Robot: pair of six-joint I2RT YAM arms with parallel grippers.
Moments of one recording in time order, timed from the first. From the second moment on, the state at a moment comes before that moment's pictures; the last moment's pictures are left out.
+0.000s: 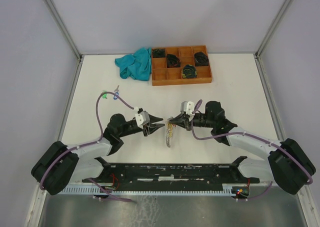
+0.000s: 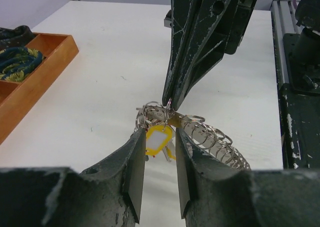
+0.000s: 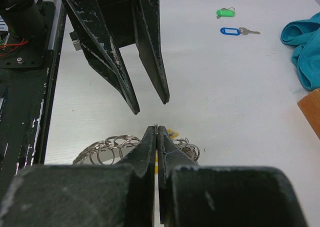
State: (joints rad) left arm -0.64 1.15 0.25 0.93 0.63 0.10; right arm 0.65 1.19 0.48 0.52 -0.73 -0.25
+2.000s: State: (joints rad) left arm -0.64 1.37 0.36 1.01 0.81 0.11; right arm 0.65 1.12 0.46 0.52 -0.73 -0.20
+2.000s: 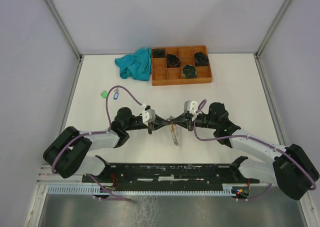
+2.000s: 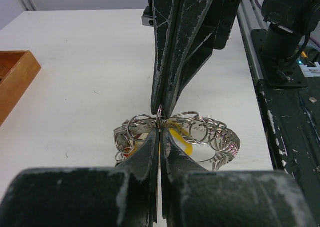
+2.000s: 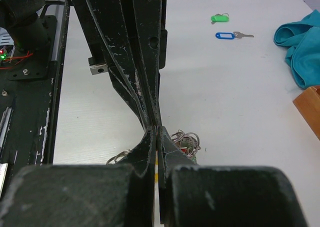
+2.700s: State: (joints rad) left arm -0.64 1.26 0.37 0.74 0.74 0.16; right arm 0.64 1.14 0.53 0.27 -0.72 -0.26
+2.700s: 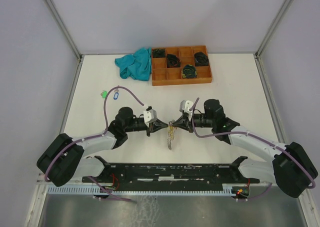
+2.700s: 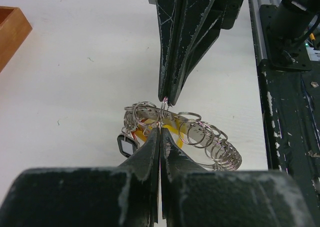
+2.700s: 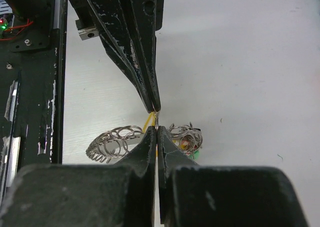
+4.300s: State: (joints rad) left arm -0.63 1.25 0.35 0.80 0.82 0.17; right arm 0.64 1.21 0.61 0.23 -0.89 -0.28
